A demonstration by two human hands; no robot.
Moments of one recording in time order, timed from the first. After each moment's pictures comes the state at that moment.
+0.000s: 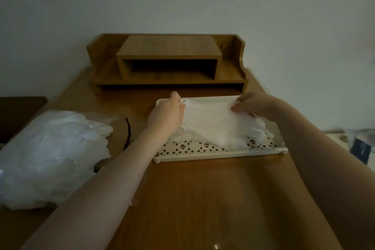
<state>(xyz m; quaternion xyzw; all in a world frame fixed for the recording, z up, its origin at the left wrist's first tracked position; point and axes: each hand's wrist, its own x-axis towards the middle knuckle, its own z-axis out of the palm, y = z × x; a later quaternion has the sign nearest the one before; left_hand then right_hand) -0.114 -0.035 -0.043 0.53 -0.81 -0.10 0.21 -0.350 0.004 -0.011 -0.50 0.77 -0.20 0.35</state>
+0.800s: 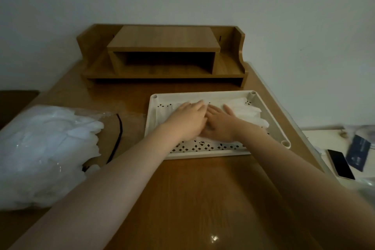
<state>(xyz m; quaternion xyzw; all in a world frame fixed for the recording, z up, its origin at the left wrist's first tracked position) -0.158 -0.027 -0.054 0.38 -0.93 -0.04 -0.01 -0.291 0.008 -0.064 -0.77 0.63 0.04 0.09</state>
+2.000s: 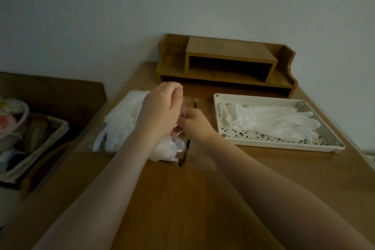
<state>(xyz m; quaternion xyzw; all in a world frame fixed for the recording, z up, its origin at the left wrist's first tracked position) 0.069 0.033 -0.007 0.50 -0.76 -0.12 0.40 -0.039 0.046 -0.031 -0.59 0.53 -0.39 0.47</state>
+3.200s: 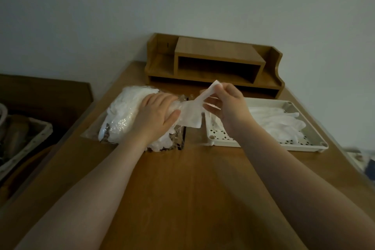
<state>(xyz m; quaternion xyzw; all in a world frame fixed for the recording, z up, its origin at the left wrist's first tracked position) 0.065 -0.028 -0.073 0.44 -0.85 0.02 0.28 -0.115 0.041 0.000 -0.40 0.52 -0.61 0.44</state>
